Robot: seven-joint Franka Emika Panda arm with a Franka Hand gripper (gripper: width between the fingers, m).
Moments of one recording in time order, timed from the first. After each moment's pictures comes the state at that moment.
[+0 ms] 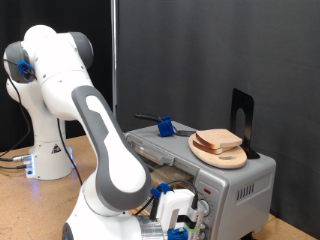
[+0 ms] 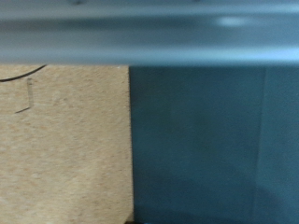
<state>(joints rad) -0.35 0.89 0.24 -1.56 1.30 1.92 -0.09</state>
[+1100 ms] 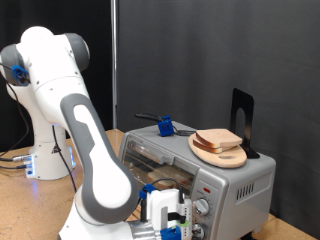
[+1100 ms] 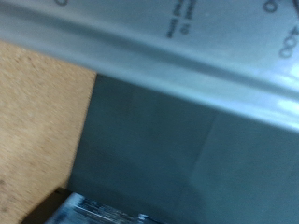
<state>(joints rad) -0.41 0.92 0.27 -1.59 1.41 1.84 -0.47</state>
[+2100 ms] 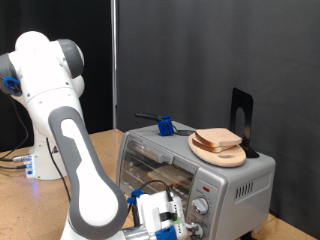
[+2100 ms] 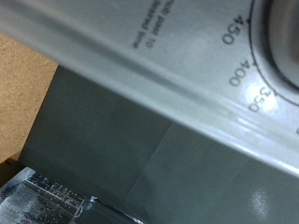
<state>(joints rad) -0.45 0.97 0.31 -1.57 1.43 1.77 -0.65</state>
